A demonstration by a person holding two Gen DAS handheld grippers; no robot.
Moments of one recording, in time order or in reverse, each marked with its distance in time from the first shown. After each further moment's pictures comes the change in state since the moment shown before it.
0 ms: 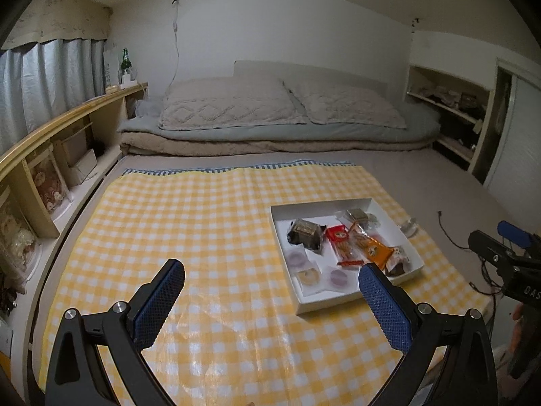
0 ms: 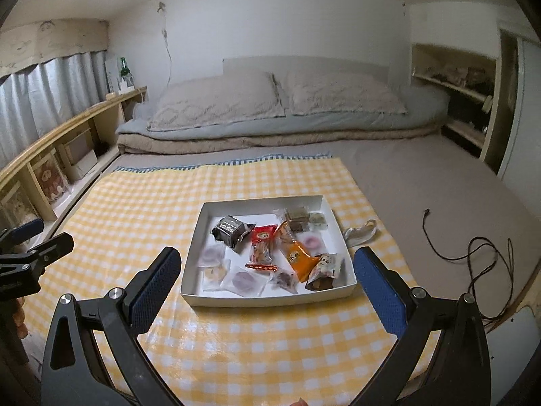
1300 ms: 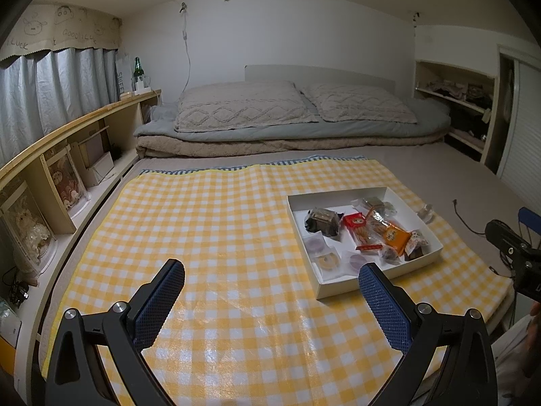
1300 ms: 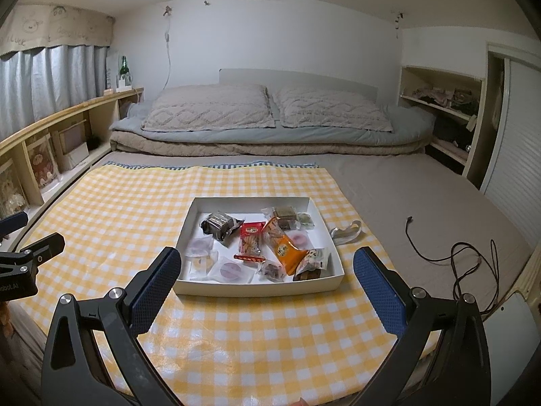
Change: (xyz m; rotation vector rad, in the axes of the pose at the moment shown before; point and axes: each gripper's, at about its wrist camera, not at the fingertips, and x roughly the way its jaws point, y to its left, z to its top) left arm 0.001 -0.004 -0.040 0.031 -0.026 0.077; right arm -0.014 0.012 -0.042 -0.051 -0.068 -0.072
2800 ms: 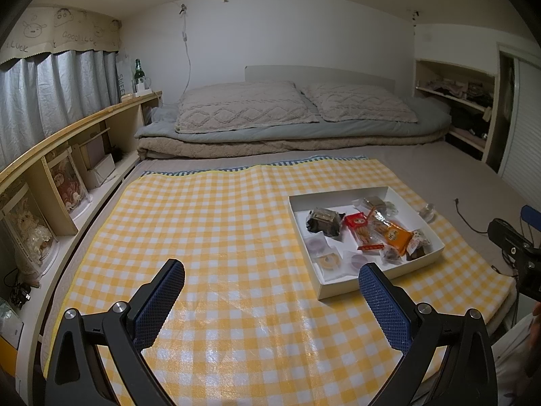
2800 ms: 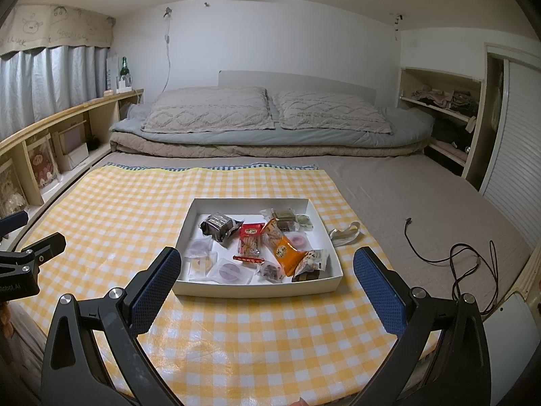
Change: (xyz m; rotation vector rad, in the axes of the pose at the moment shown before) left arm 0.000 -0.001 -0.001 0.000 -0.003 0.004; right arm 0.001 -0.001 0.000 -0.001 -0.004 -0.001
